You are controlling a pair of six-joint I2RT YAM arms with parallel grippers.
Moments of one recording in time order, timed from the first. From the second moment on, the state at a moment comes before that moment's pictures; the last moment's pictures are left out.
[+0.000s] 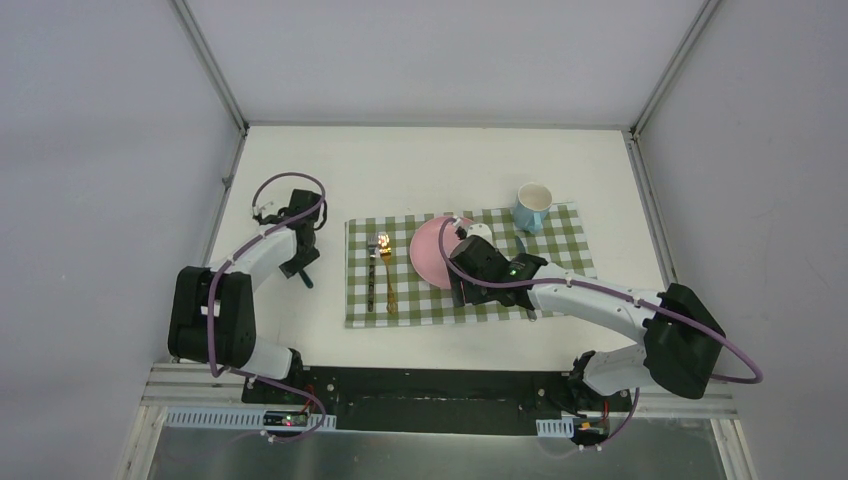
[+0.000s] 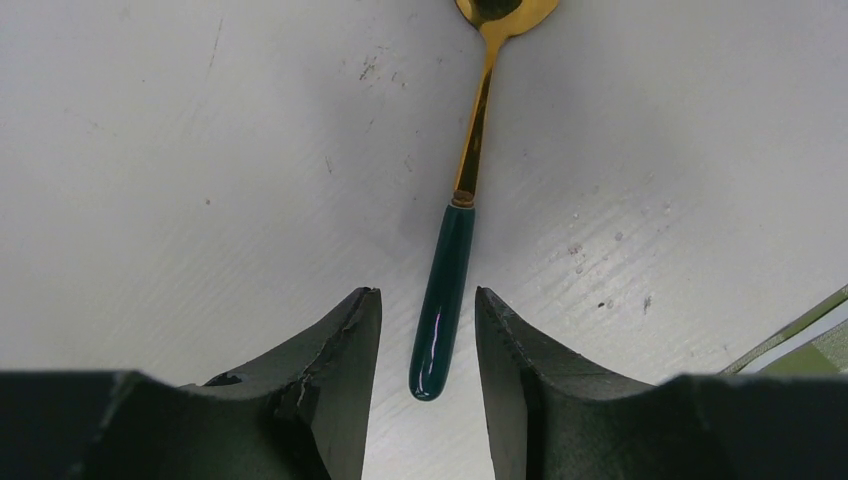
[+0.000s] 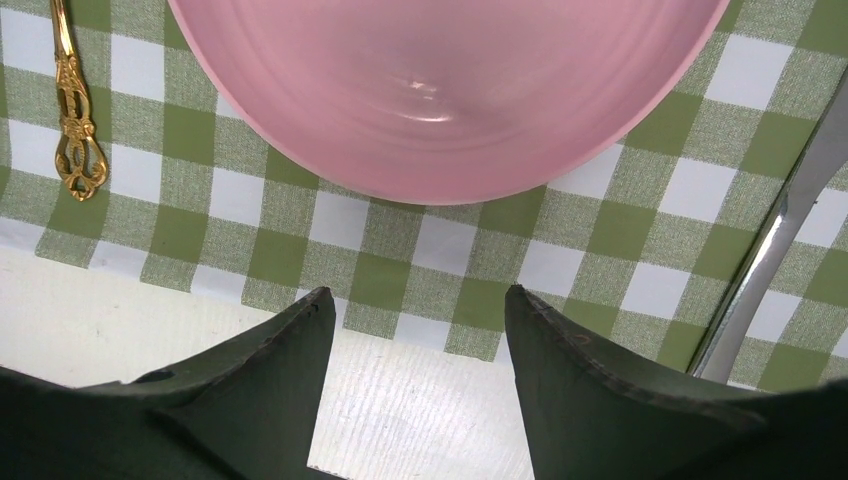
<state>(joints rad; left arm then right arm) -0.14 1.45 0.82 -0.57 -0.54 -0.81 0.98 1.37 0.87 -0.55 0.28 0.59</state>
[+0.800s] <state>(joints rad) -0.02 1.58 0.88 -0.42 -0.38 -0.78 0.98 1.37 0.87 -0.55 0.28 0.59</state>
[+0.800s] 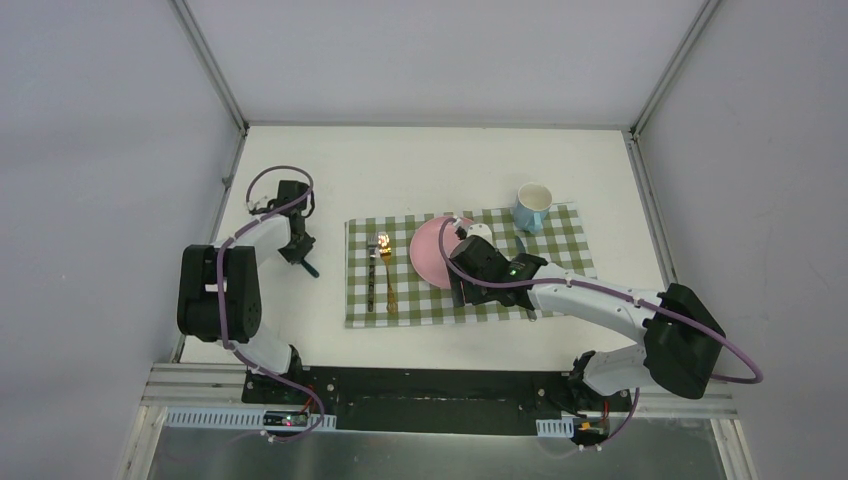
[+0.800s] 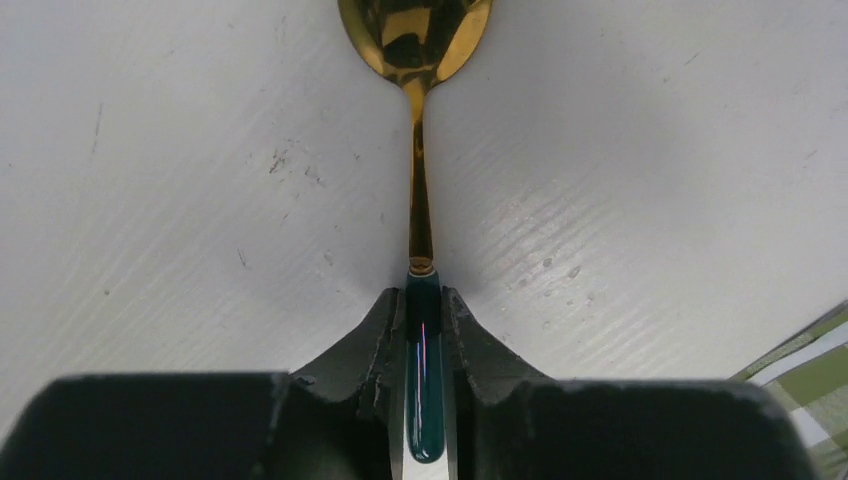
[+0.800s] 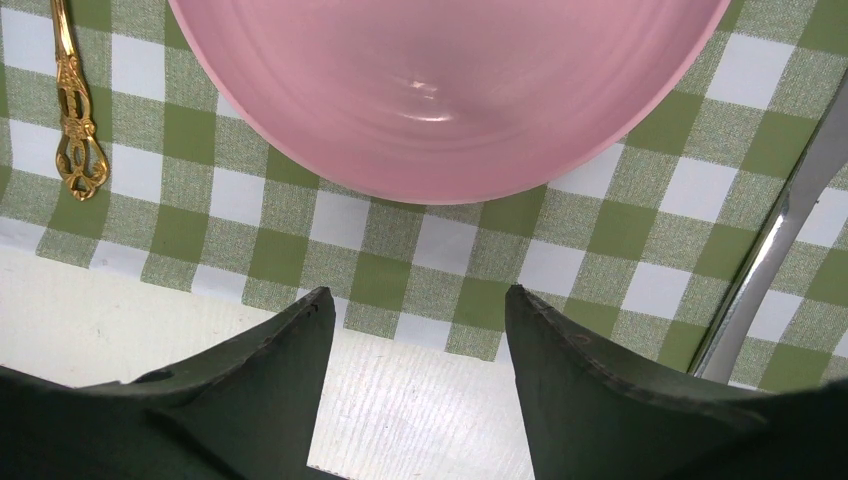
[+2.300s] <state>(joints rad) -0.78 1.68 1.30 -0.38 -0.04 -0.83 0.71 1.25 1.14 -0.81 0.50 0.55</state>
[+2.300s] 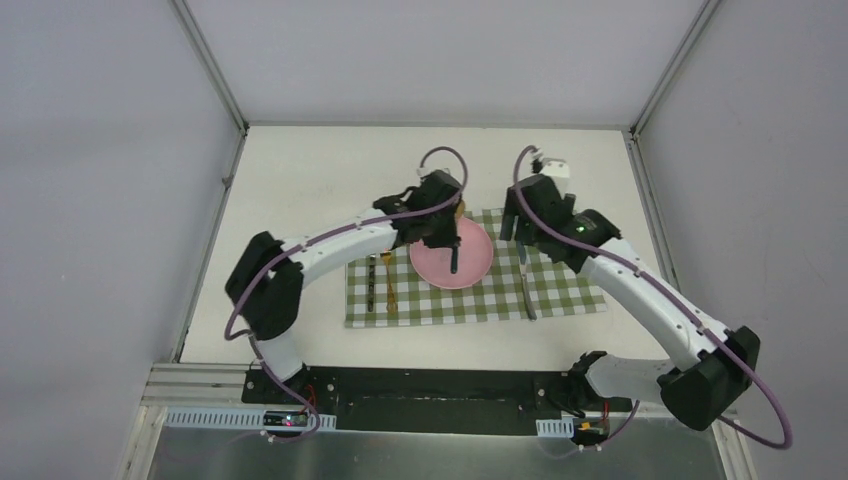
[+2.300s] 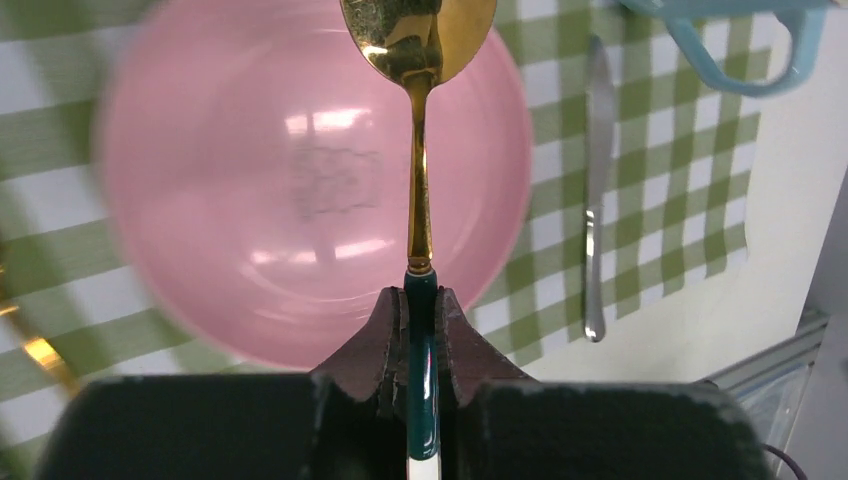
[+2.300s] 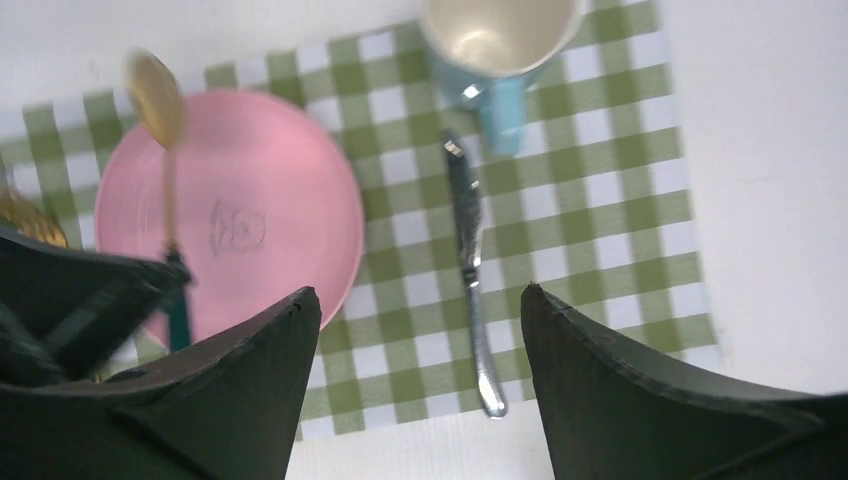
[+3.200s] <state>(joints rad) -1.12 2.29 1.91 -0.25 -0.09 -1.00 0.42 1.12 1.15 -0.93 0.55 0.45</state>
